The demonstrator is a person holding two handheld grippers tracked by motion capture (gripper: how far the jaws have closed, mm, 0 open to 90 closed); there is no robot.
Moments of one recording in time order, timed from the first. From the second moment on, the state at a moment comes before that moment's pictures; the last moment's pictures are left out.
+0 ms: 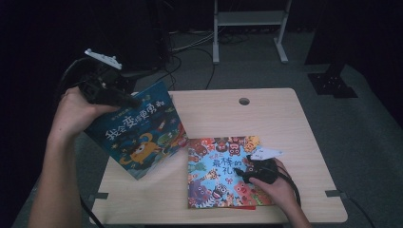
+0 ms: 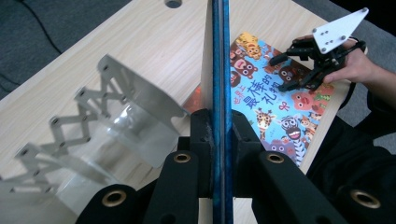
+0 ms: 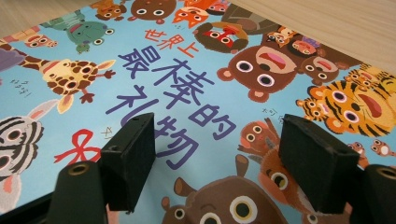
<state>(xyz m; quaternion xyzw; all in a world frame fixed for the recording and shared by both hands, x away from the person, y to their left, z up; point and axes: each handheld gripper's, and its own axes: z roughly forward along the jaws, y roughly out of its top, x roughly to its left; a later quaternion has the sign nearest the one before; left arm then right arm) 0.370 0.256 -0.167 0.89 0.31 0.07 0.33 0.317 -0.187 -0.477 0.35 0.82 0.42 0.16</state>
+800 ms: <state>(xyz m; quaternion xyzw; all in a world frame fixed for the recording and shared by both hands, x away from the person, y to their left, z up) 0.343 0.342 -0.173 0.86 0.39 0.10 0.31 0.317 -0.186 -0.477 0.35 0.82 0.42 0.16</state>
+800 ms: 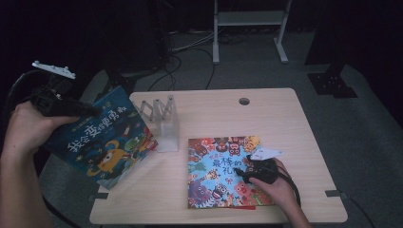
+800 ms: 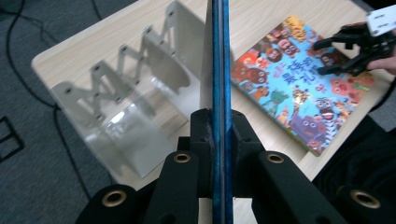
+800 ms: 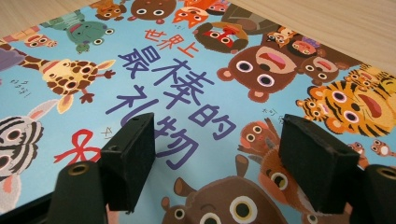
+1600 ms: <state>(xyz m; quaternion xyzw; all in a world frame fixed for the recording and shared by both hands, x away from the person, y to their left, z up) 0.374 0.380 -0.192 0.81 0.51 0.12 0.26 0.317 -0.186 -0.476 0.35 0.82 0.41 0.16</state>
